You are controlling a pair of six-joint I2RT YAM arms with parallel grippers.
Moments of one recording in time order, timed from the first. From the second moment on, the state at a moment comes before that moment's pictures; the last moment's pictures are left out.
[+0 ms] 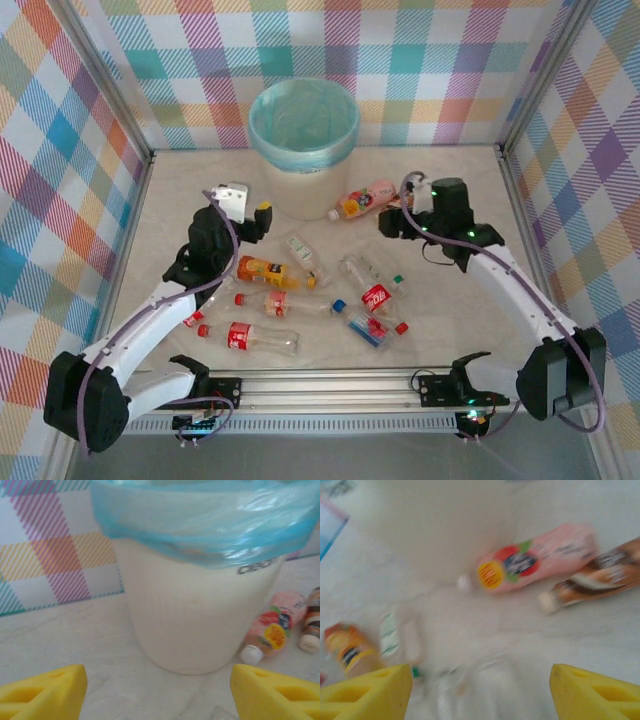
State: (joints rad) left arm -0.44 1.08 0.76 0.10 -0.17 0.00; right arm 0.34 1.24 1.04 -0.49 -0.28 0.21
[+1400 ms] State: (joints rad) left arm -0.62 0.90 0.85 -0.45 0.24 -0.16; right arm 0.69 2.00 1.60 -1.10 -0.06 0.07
